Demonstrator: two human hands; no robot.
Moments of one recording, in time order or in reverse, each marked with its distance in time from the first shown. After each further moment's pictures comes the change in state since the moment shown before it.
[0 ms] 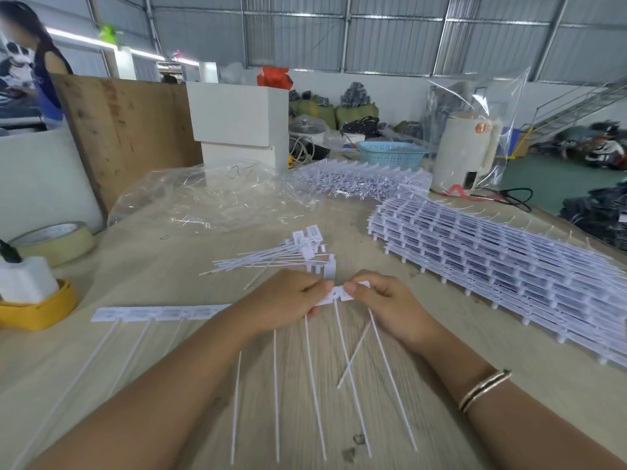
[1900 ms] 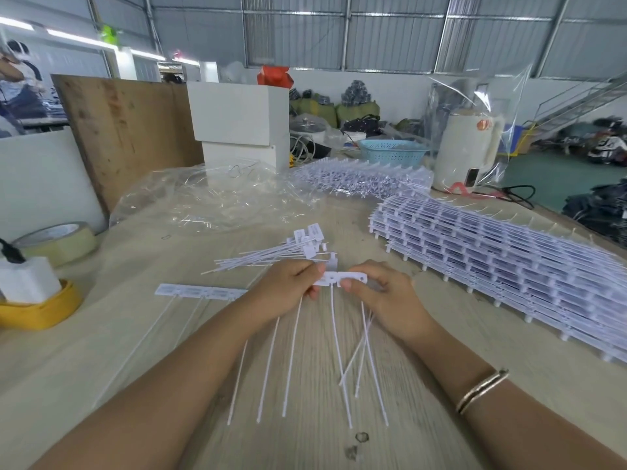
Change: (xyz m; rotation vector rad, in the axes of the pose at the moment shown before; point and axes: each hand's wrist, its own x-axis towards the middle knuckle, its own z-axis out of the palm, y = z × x) left_hand 0.007 -0.005 0.003 -0.272 0.156 -0.068; right_hand 0.002 -0.006 0.007 -0.197 0.164 -0.071
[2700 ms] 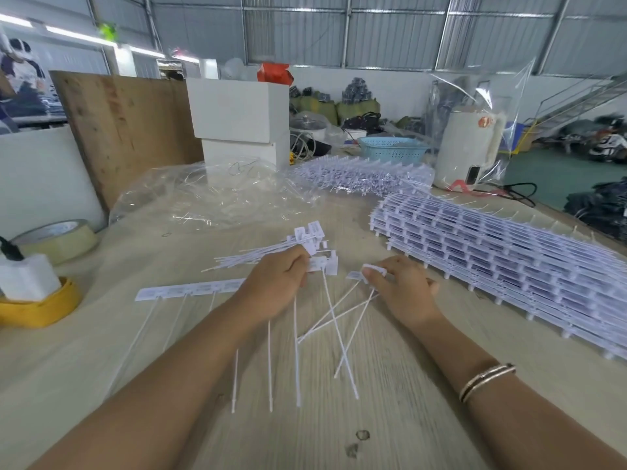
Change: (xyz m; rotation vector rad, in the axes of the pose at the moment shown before) left_hand 0.001 -0.010 -0.008 0.171 0.133 0.075; right_hand 0.013 0.029 -0.014 -0.371 0.071 0.276
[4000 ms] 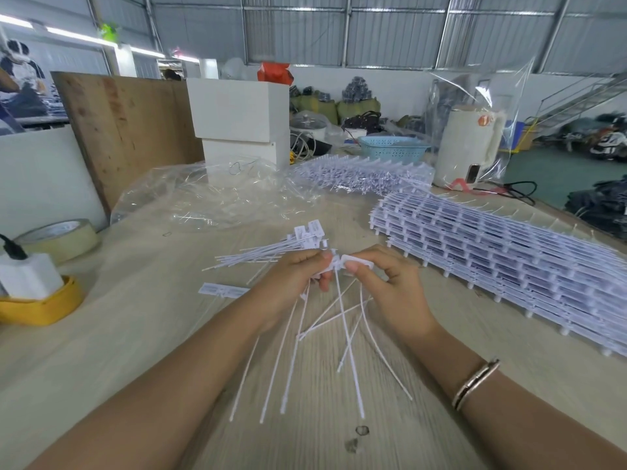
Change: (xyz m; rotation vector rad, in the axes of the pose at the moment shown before) left_hand -0.005 0.024 0.010 -0.550 -0.136 -0.141; right_hand -0.025 -0.029 0.006 0.577 0.110 -0.466
